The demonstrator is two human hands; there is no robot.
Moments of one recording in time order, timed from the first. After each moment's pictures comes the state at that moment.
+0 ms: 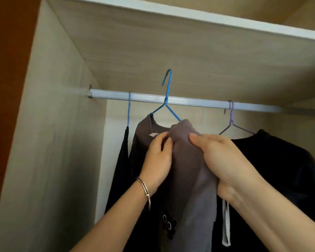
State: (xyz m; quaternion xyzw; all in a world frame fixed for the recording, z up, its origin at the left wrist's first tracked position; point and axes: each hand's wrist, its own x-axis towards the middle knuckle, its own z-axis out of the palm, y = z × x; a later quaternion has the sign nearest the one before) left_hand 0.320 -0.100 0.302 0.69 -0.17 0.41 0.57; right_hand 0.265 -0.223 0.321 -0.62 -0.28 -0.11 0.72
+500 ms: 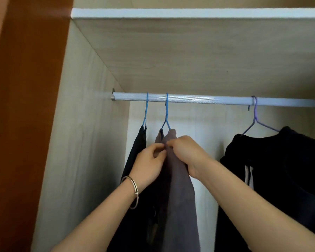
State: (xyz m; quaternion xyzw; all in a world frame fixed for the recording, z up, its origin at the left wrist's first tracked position) left_hand 0.300 -0.064 0.287 0.77 -0.06 0.41 0.48; right_hand 0.316 -0.166 0.330 -0.73 -0.29 -0.03 0.62
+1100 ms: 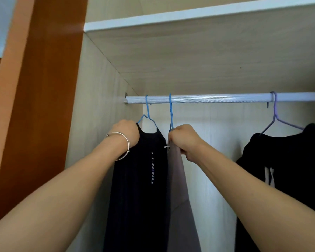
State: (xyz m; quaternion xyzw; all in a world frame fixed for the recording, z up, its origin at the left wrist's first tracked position) left_hand 0.270 -0.005 0.368 0.89 0.28 0.36 -0.04; right_hand 0.339 -0.138 0.356 -0.73 -0.33 -0.07 0.59
